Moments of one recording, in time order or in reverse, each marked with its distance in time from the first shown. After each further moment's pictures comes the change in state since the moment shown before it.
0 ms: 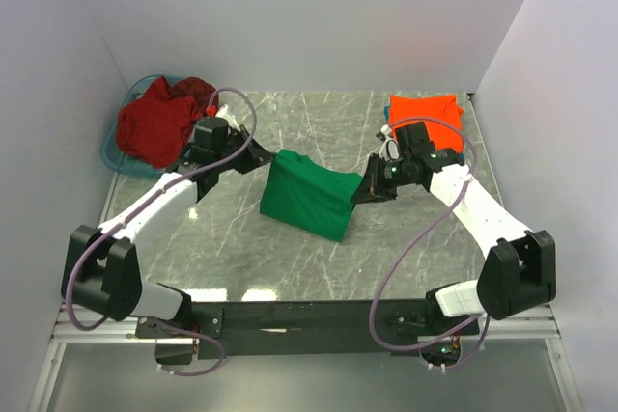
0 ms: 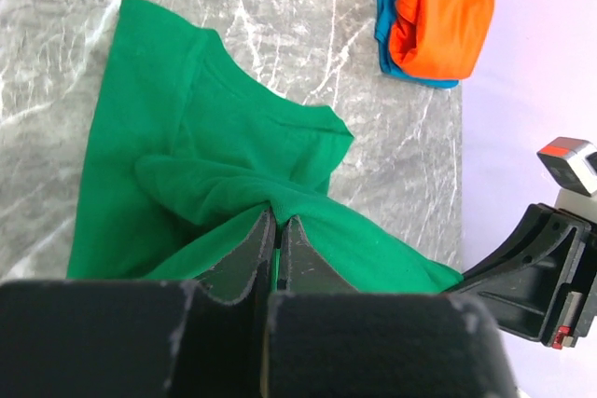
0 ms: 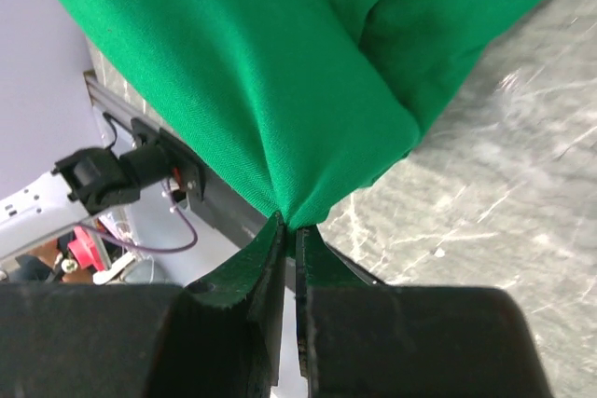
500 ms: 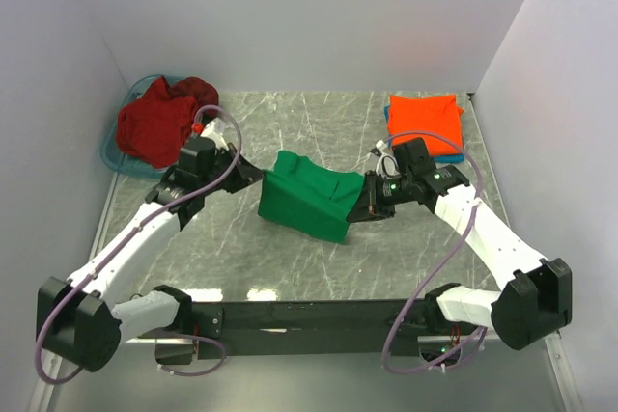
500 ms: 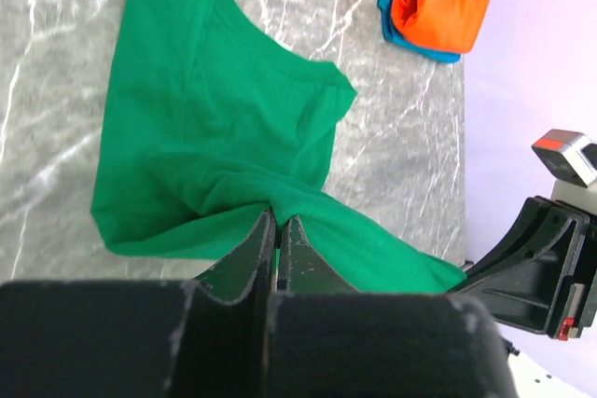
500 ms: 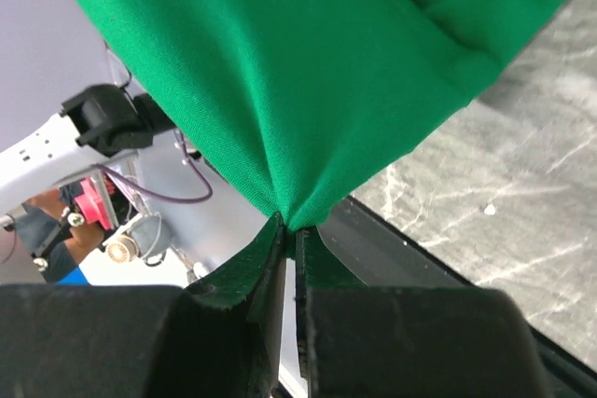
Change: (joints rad) left arm -0.032 -0.273 -0.135 -0.135 -0.056 -0.012; right arm 0.091 -0.157 -0.098 -0.036 -0.037 0.048
